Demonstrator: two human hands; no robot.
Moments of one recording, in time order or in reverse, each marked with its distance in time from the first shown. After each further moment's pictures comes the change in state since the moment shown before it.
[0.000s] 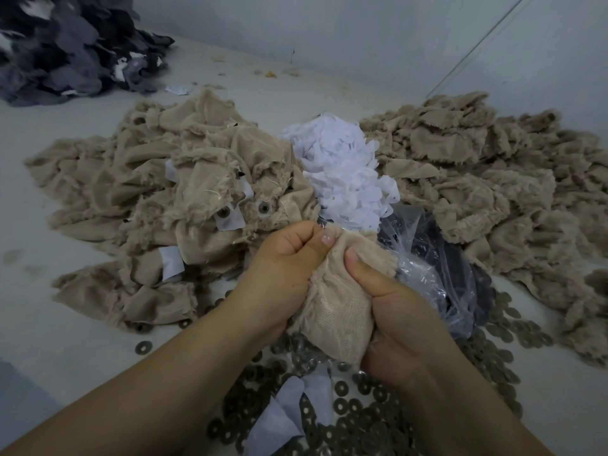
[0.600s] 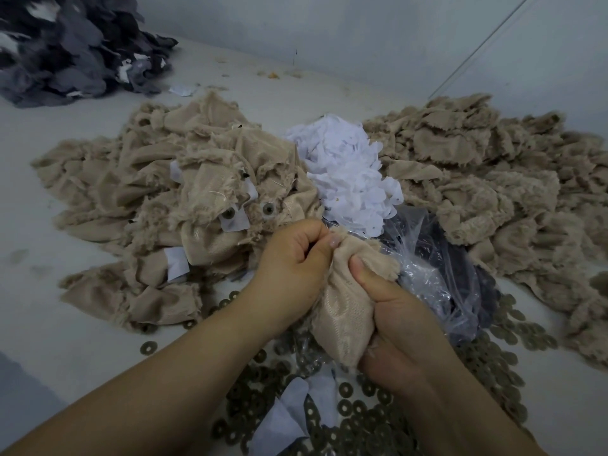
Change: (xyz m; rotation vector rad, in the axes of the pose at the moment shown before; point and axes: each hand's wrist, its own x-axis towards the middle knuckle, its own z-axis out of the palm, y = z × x) left_hand 0.008 -0.002 -0.001 0.381 0.033 0.295; right_hand -0.001 0.005 0.001 0.050 0.019 0.001
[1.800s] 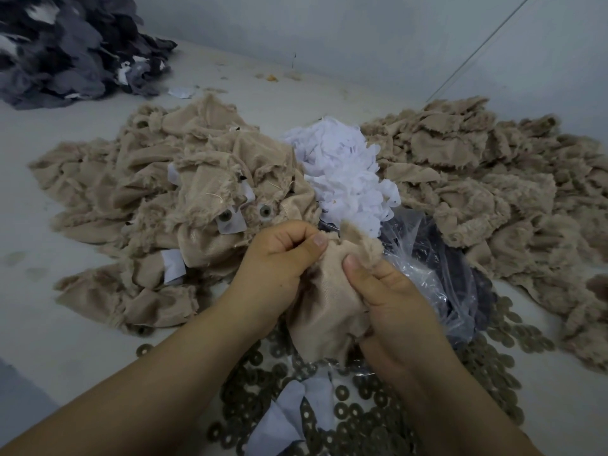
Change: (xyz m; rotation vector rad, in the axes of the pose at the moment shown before) left_hand -0.002 0.003 -0.009 -0.311 -0.017 -0.147; right_hand 0.010 0.000 -0.012 -0.138 -0.078 -0.248
